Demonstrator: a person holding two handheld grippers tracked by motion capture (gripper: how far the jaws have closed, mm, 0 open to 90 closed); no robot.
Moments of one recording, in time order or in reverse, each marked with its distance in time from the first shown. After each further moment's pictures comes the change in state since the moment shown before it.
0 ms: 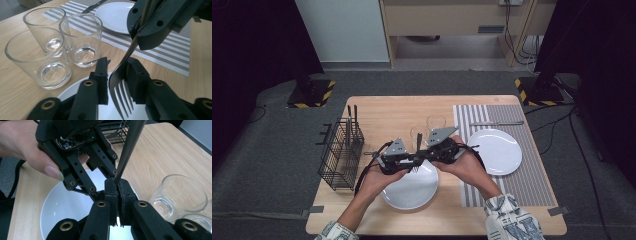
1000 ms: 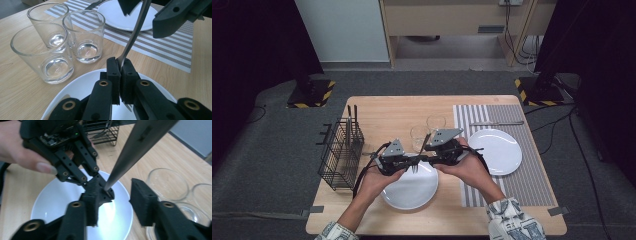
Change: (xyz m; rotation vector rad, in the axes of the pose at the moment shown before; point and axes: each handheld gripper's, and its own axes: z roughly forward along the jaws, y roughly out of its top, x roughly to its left) left arm 0.000 -0.005 -0.004 0.013 0.013 -0.001; right arm 0.003 -0.006 -0.008 -0.008 -0.109 0.037
